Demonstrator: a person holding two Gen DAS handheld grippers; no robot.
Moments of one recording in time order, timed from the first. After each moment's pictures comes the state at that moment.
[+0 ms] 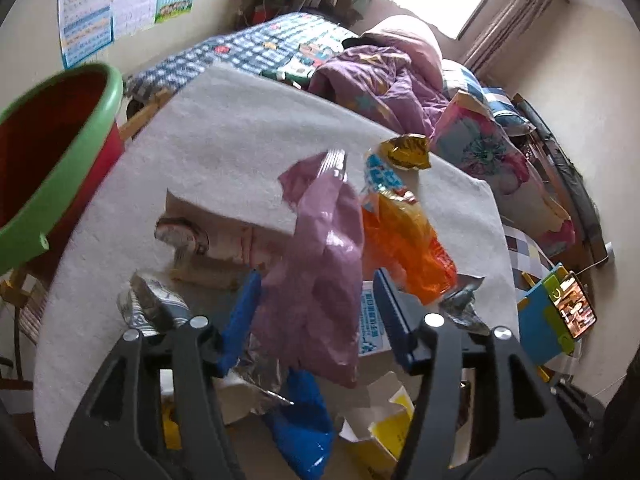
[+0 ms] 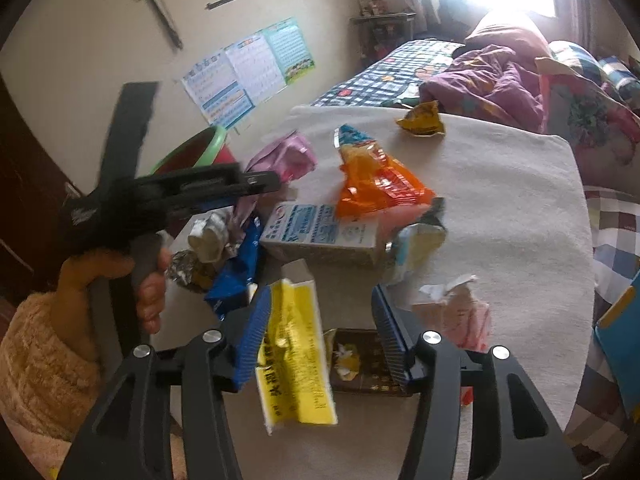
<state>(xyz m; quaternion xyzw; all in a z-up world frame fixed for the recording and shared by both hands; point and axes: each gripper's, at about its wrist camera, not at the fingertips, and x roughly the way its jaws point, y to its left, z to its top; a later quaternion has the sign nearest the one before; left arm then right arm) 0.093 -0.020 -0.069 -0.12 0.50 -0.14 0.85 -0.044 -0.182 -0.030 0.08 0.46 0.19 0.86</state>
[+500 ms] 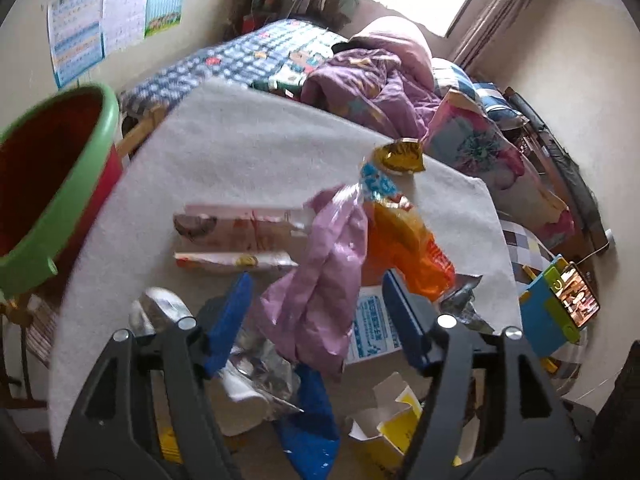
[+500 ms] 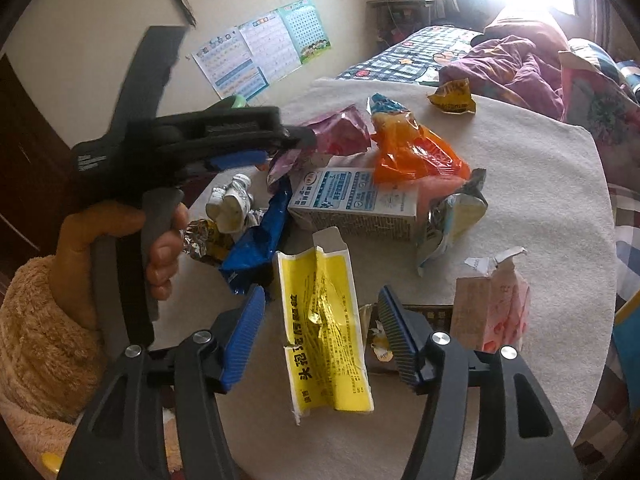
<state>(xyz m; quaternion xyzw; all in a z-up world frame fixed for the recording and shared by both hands) 0.091 -0.018 -0.054 -0.08 0.47 -0.16 0.87 -0.047 -0.161 -0.044 0.07 0.49 0.20 0.85</state>
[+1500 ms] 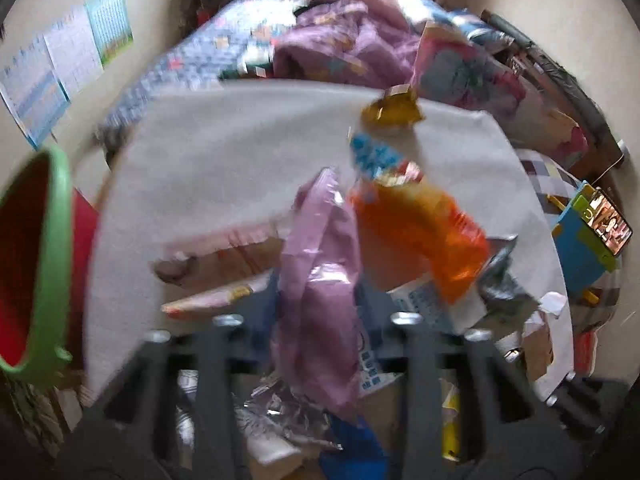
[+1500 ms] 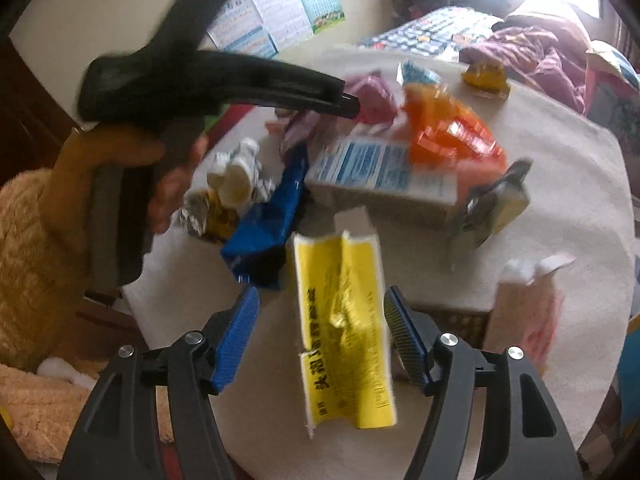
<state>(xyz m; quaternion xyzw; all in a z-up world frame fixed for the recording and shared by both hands) 0.126 -0.049 -0.083 0.04 0.53 -0.20 0.83 -0.034 -0.131 -0.074 0.03 0.54 0.22 0.81</state>
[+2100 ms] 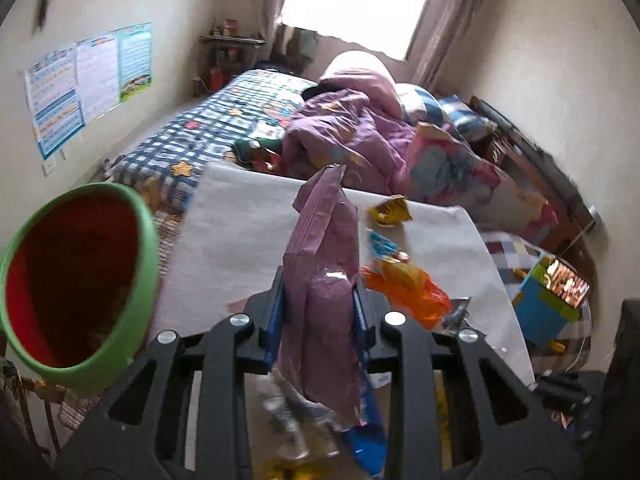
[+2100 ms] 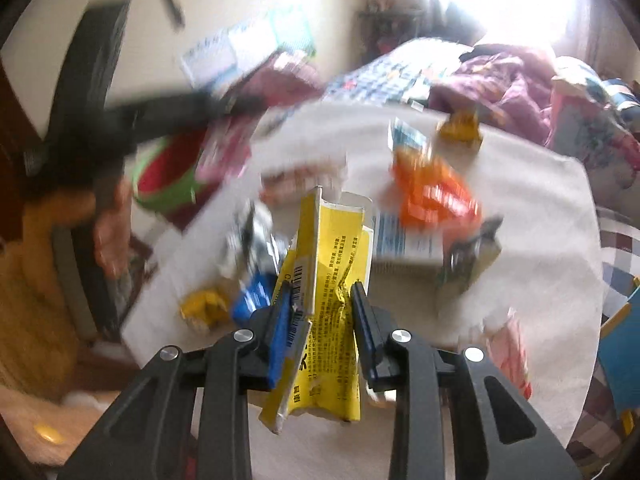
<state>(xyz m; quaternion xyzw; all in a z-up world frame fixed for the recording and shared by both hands) 0.096 0.033 0.000 -0.05 0.39 -0.21 0.90 -0.027 -0.112 -0.008 0.06 0.45 0.15 0.88</state>
